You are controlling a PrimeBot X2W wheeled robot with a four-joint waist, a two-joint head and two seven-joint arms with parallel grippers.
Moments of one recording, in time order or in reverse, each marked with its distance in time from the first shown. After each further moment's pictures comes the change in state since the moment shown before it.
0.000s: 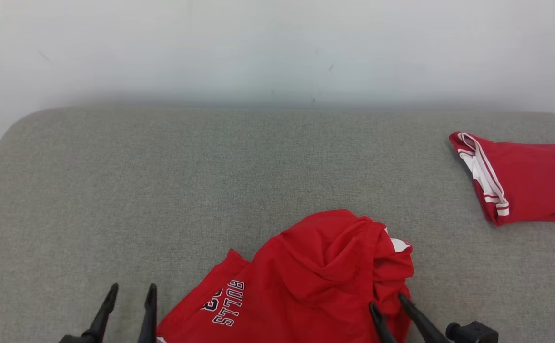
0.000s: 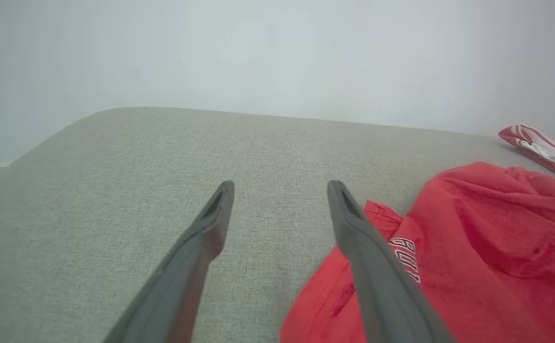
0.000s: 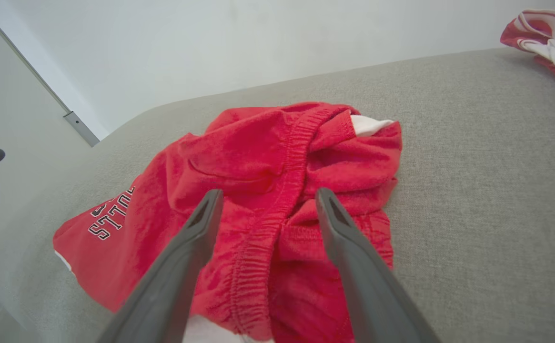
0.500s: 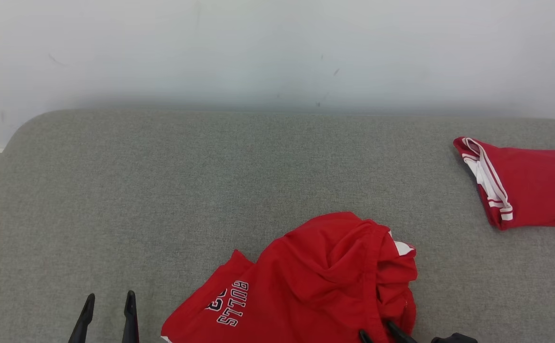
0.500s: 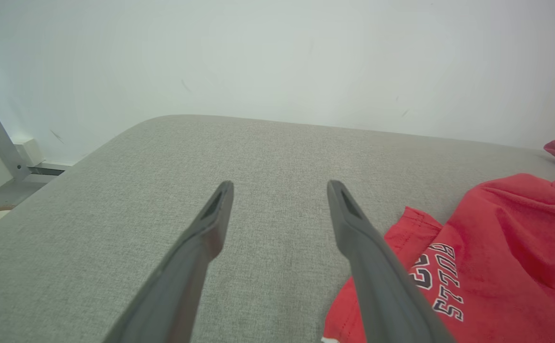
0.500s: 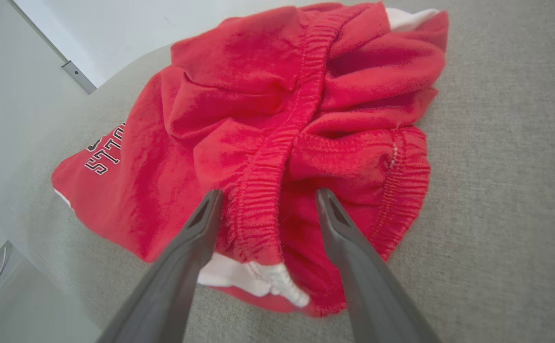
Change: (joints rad) left arm 0.064 -0.095 0.170 -0.042 0.134 -0.035 0.000; right arm -0.010 -0.035 0.118 0.121 0.076 0.000 0.026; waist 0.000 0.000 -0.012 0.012
